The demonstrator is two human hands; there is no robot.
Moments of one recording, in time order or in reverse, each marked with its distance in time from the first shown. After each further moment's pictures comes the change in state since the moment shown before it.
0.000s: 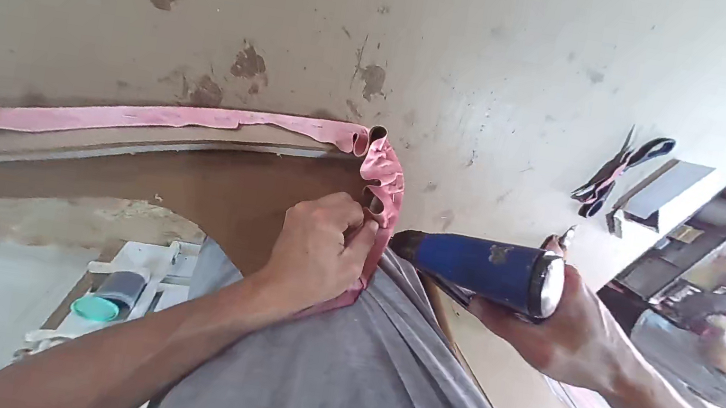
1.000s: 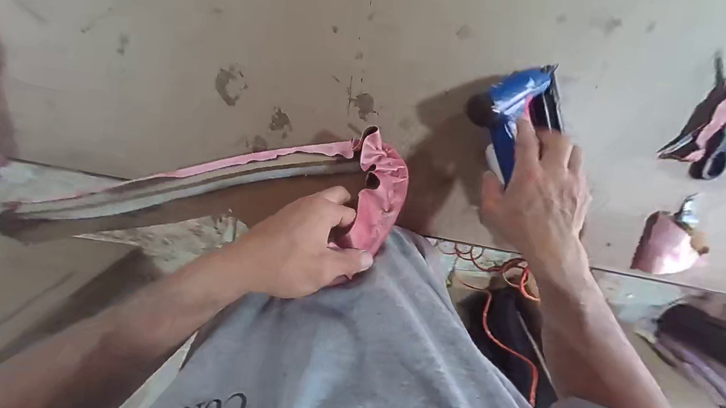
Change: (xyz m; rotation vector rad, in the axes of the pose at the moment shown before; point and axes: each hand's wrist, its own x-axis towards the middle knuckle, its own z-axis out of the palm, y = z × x) left_hand 0.007 0.068 -0.075 0.186 -0.625 -0.150; right_hand 0.063 0.067 0.045 -0.294 0.582 0.046
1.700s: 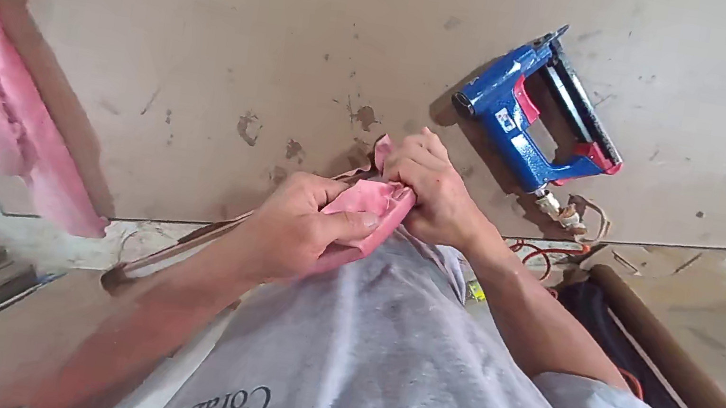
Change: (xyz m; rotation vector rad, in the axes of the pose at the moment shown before) left_hand 0.006 0.030 -0.027 -0.404 0.072 -0.025; right_hand 0.023 -0.075 0.073 0.692 0.203 -0.591
